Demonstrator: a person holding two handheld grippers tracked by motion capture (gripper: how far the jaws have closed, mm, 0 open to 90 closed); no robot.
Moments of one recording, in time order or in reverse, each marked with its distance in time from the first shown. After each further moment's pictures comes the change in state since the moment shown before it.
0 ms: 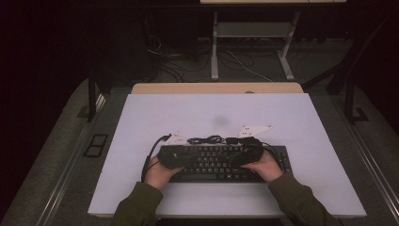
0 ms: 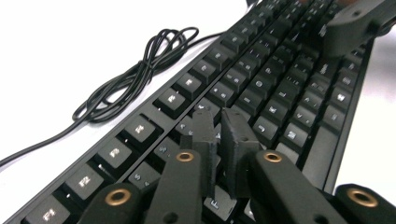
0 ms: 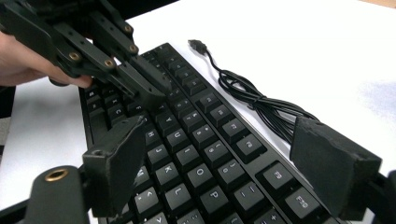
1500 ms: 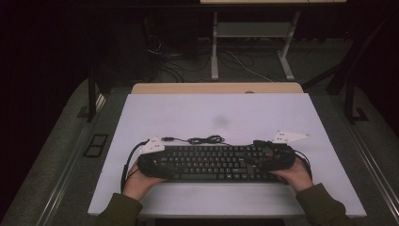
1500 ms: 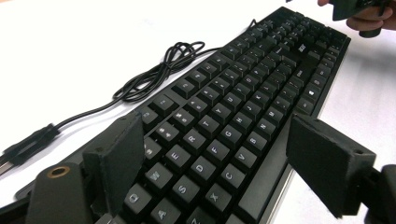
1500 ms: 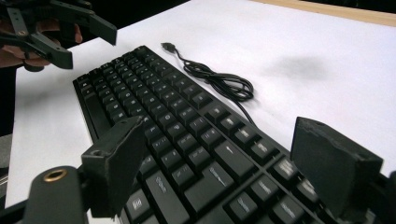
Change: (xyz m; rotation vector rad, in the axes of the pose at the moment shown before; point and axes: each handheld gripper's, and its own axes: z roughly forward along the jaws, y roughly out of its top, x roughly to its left) left arm 0.000 -0.028 -0.056 -0.124 0.027 -0.030; right arm -0.015 -0.037 -0.077 -0.083 -0.084 0.061
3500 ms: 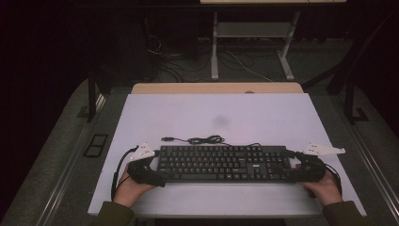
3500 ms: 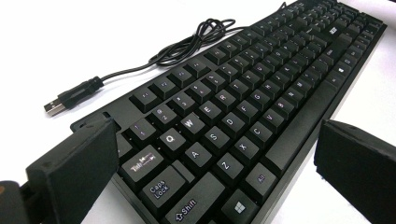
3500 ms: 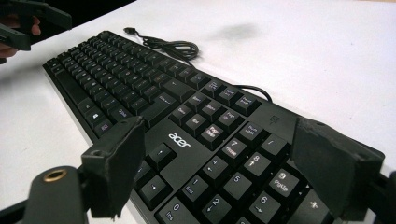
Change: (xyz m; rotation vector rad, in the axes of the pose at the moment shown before) left arm 0.005 -0.023 -0.016 0.018 0.090 -0.039; right arm -0.020 -0.046 -0.064 -0.016 -0.116 0.083
